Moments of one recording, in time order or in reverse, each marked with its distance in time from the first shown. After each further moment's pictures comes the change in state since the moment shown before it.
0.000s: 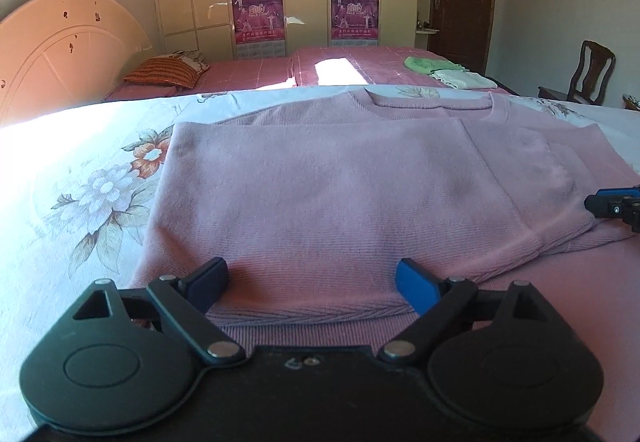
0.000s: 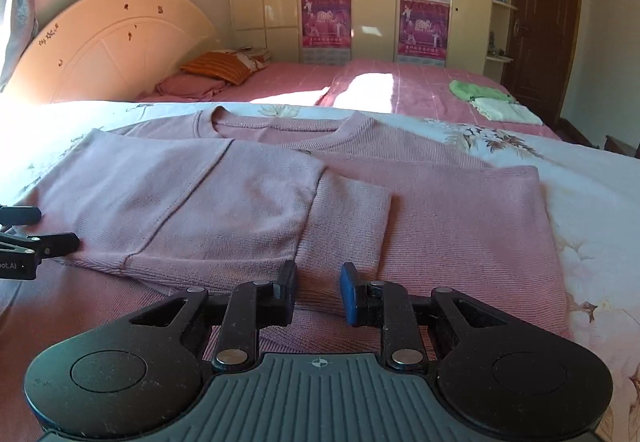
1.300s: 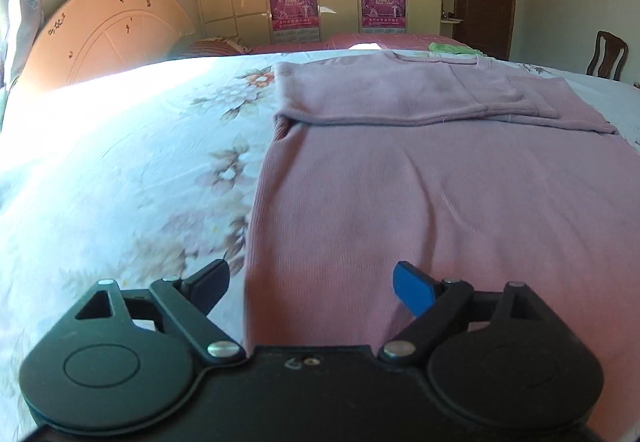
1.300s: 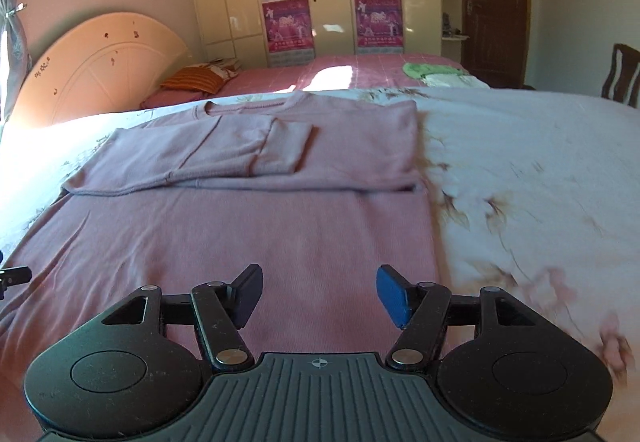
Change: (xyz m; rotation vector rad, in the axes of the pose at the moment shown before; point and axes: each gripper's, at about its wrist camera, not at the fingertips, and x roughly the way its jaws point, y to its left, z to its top) left arm -0.178 0.031 -0.124 -0.038 0.043 0.084; right arm -0.192 -0.032 -0.115 0.182 0.003 -0.052
